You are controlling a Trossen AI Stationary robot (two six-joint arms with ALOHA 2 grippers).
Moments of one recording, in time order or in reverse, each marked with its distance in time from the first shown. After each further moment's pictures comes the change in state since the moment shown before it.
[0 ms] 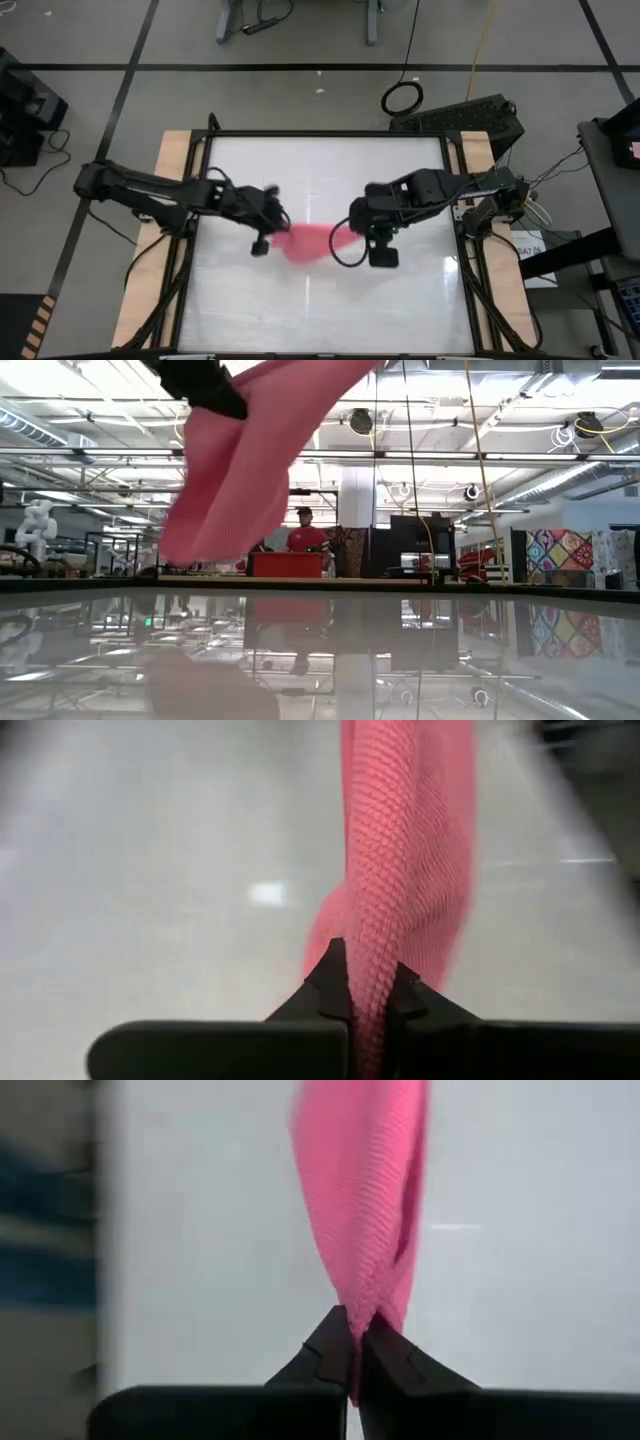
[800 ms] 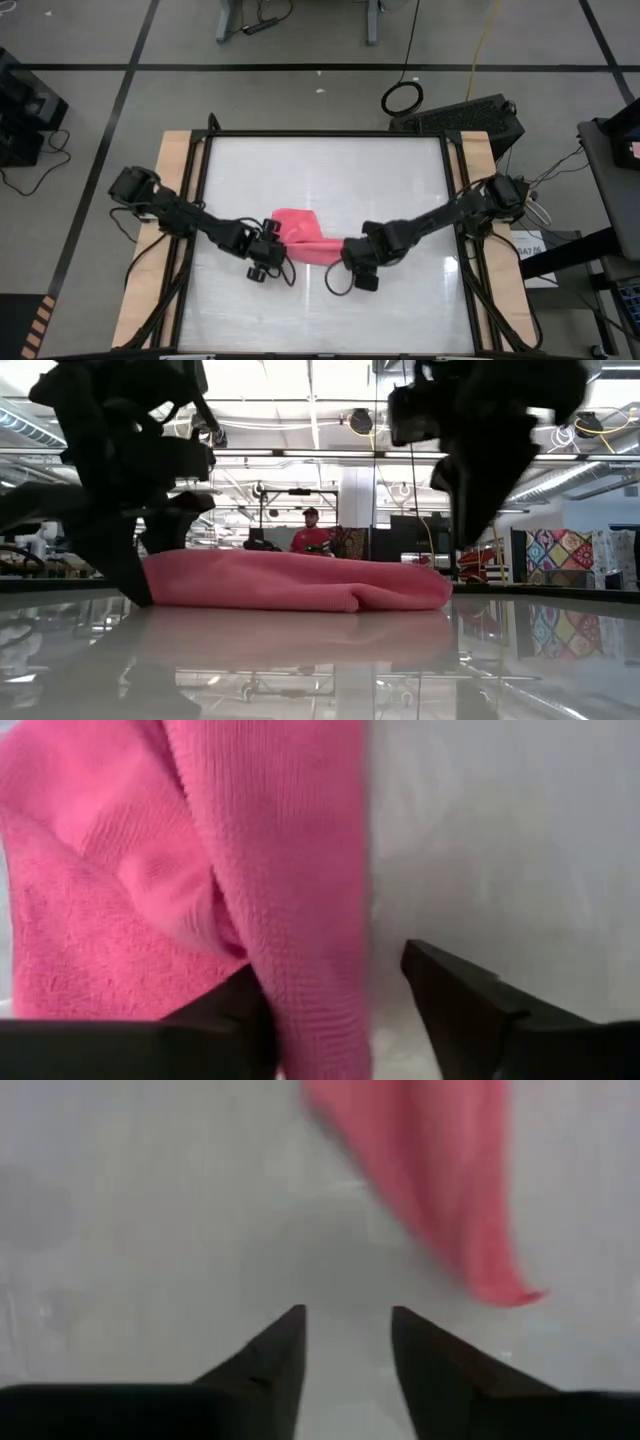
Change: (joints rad) left arm -0.243 0.407 -0.168 0.034 -0.146 0.000; right arm 0.094 0.000 -0.859 0.770 -0.032 0.251
